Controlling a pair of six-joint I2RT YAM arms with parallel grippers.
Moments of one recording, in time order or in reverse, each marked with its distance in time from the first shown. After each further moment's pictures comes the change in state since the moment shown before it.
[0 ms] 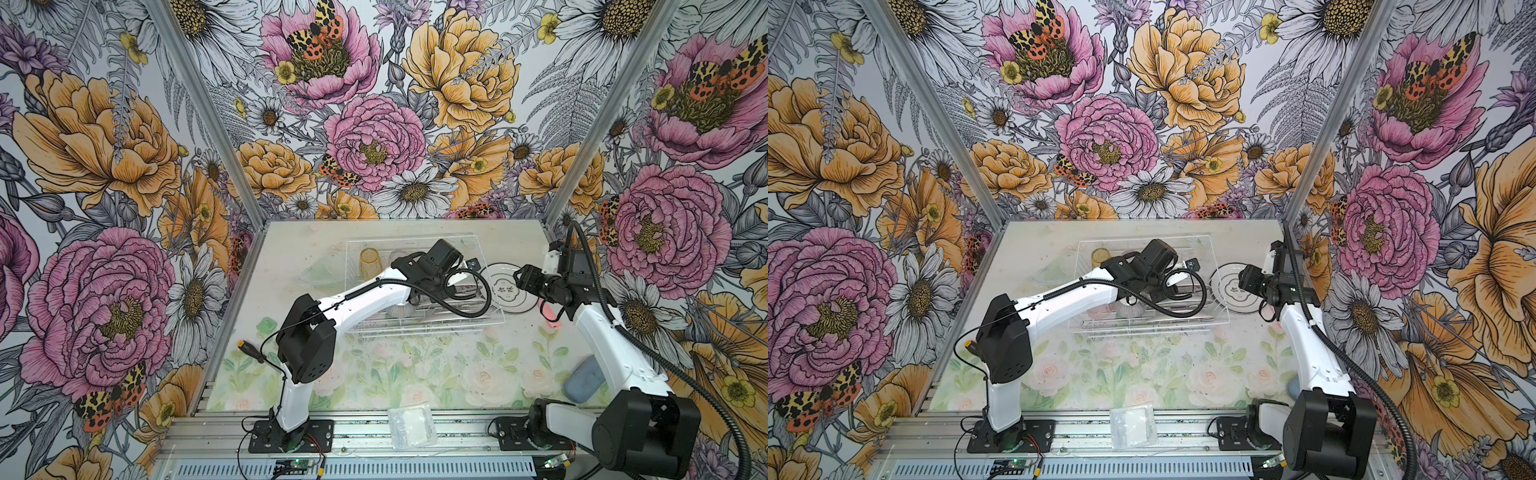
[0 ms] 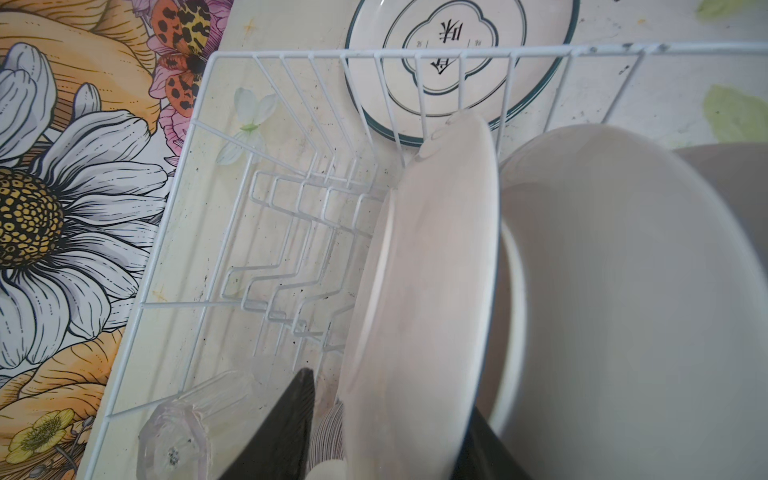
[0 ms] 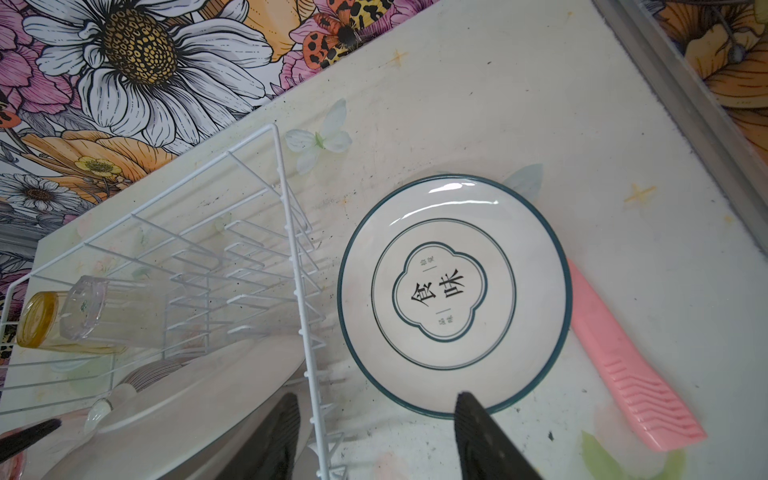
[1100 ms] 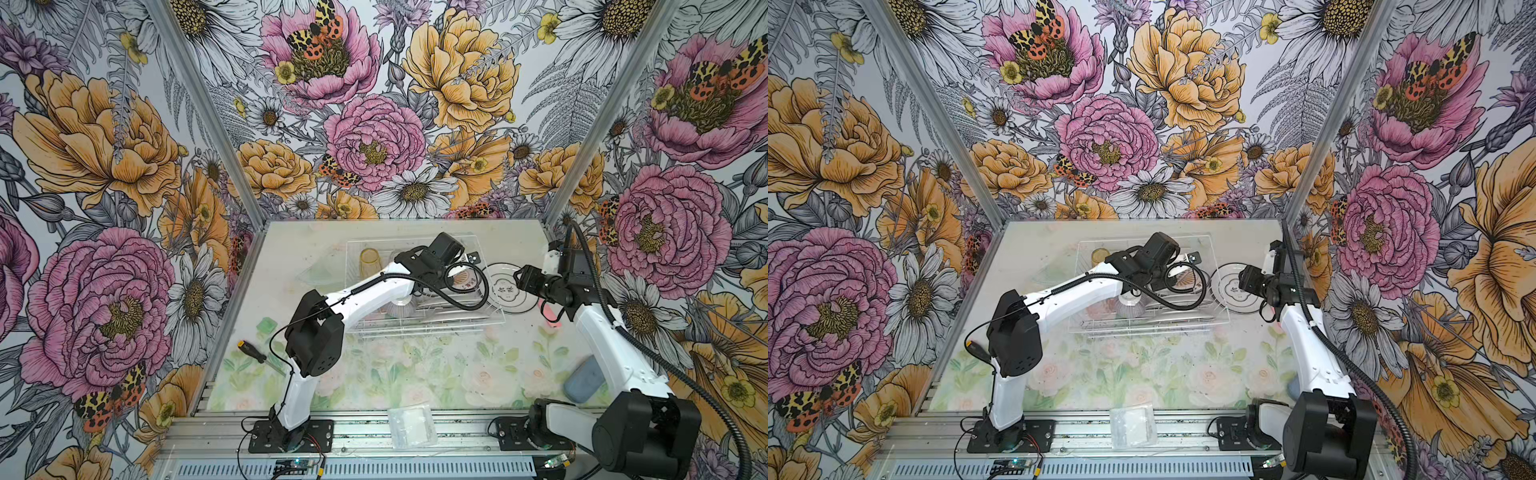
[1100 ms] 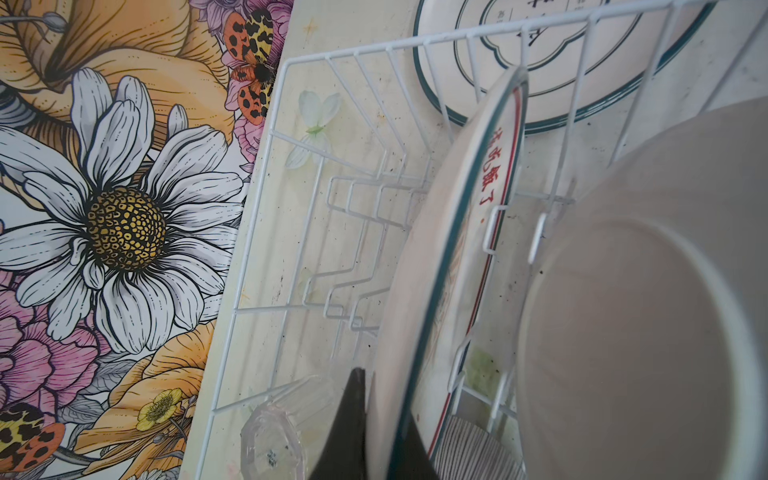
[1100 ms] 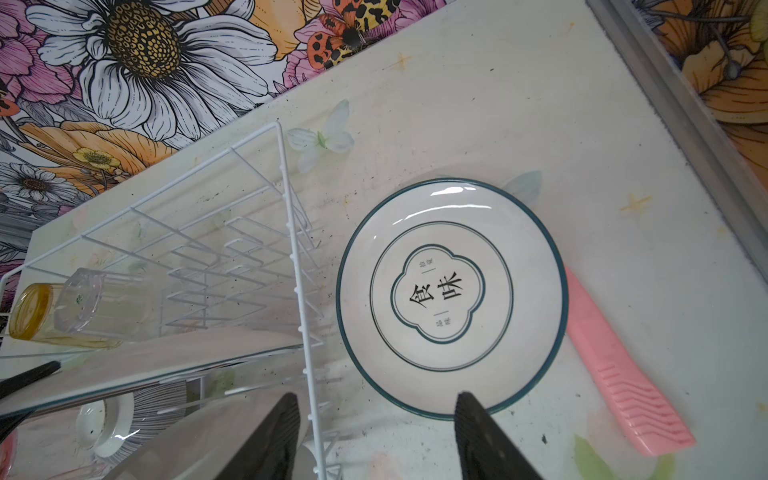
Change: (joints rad) left arm 0.019 0.068 0.082 0.043 -0.137 0.140; right arm 0.000 -0.007 -0.002 0.000 0.001 -0.029
